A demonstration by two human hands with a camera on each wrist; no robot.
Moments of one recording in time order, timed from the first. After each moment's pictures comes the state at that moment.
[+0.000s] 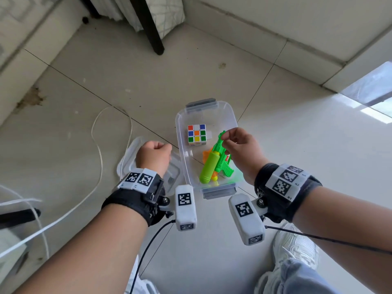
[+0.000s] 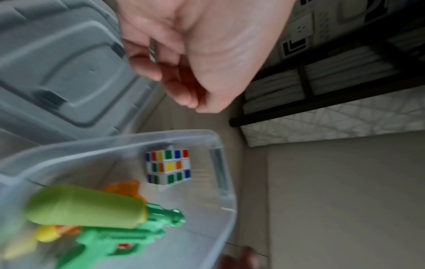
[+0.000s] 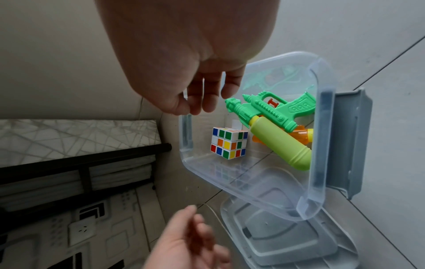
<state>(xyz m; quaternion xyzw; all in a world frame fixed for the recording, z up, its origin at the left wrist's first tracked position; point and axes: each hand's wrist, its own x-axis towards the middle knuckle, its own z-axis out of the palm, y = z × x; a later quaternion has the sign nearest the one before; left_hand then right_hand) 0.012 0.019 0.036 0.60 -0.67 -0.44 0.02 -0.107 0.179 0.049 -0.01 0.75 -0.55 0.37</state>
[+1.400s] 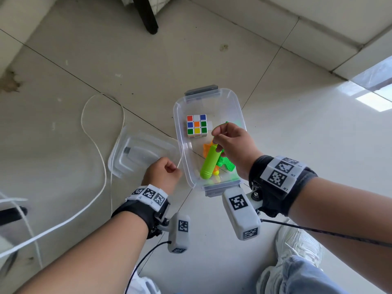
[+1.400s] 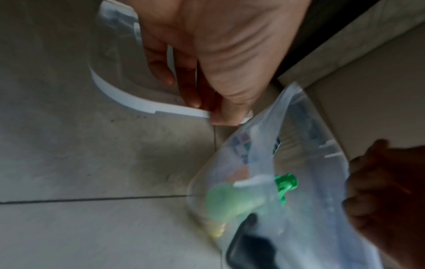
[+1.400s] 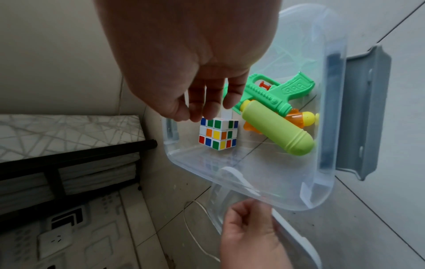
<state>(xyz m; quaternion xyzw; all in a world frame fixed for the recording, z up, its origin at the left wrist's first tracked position) 0.050 0.037 -0.017 0.49 -0.77 -0.36 -0.17 -0.103 0.156 0.032 0.02 0.72 -0.55 0.43</state>
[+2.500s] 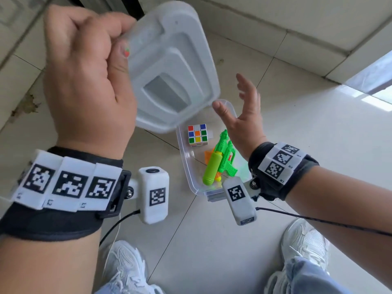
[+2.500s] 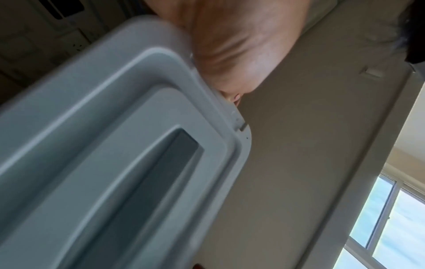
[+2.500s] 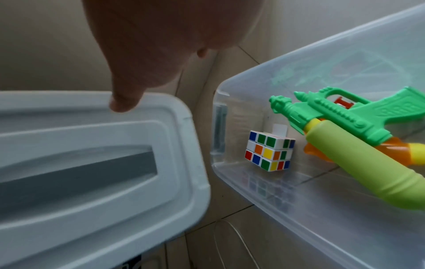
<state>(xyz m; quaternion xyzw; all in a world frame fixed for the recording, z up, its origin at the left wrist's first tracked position) -0.030 -0.011 0.203 0.23 -0.92 -0.13 0.28 -0.135 0.148 0.059 -0.13 0.80 -0.58 0.14</state>
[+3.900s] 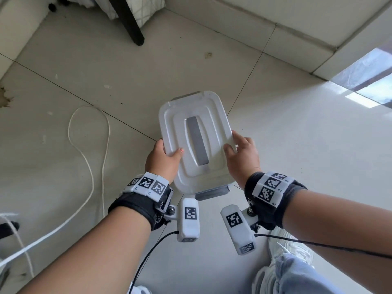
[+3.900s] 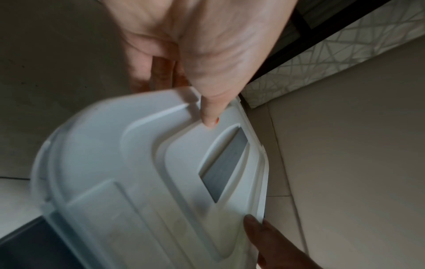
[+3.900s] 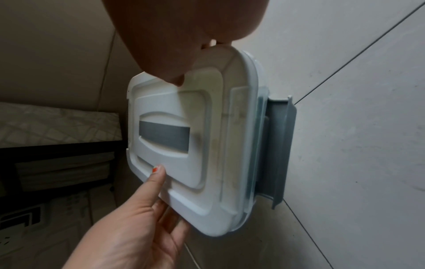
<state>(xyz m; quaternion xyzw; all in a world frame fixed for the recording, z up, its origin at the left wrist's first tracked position) -0.008 0.046 0.017 0.50 -0.75 -0.43 -0.11 -0.105 0.202 0.006 0.02 0.86 -0.40 0.31</state>
